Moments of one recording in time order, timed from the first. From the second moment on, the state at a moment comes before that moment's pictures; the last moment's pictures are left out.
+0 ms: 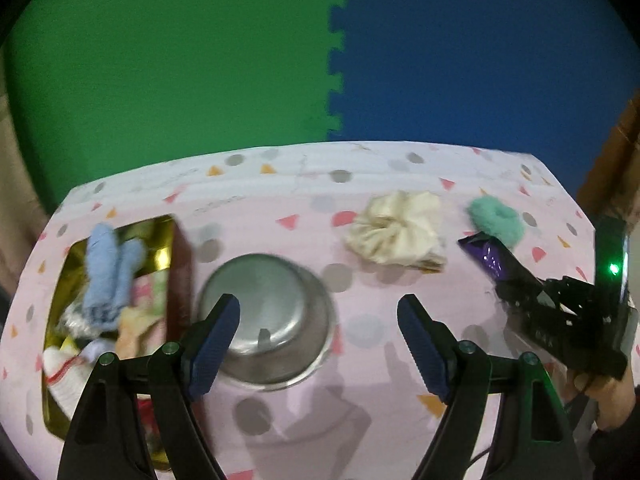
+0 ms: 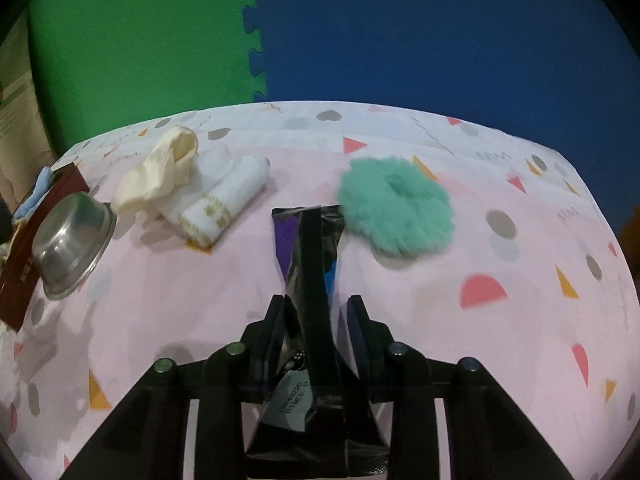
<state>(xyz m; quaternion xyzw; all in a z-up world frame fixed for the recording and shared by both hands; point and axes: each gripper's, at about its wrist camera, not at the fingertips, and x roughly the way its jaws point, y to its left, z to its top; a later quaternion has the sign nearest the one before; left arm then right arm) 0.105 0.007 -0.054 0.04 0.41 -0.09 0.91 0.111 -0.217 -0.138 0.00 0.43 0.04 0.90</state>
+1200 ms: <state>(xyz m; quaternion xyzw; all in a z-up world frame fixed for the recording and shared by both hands) 0.180 -0.055 -0.079 0.01 0.45 -0.15 0.88 0.087 -0.238 -0.141 0.02 0.43 0.02 0.90</state>
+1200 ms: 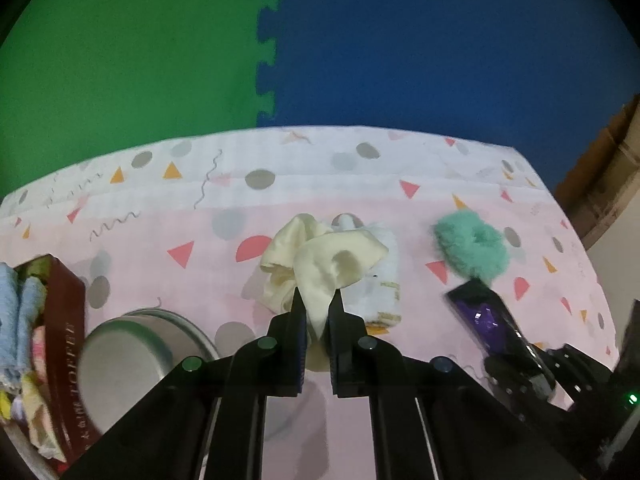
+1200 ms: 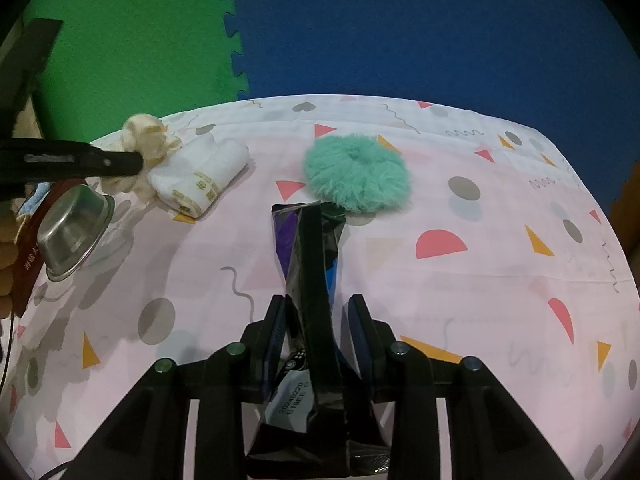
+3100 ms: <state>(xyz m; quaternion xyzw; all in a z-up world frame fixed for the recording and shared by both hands) 0.121 0.175 0.006 0.01 0.42 0.09 0.90 0.086 -0.238 -0.140 0.02 0.43 0.02 0.90</state>
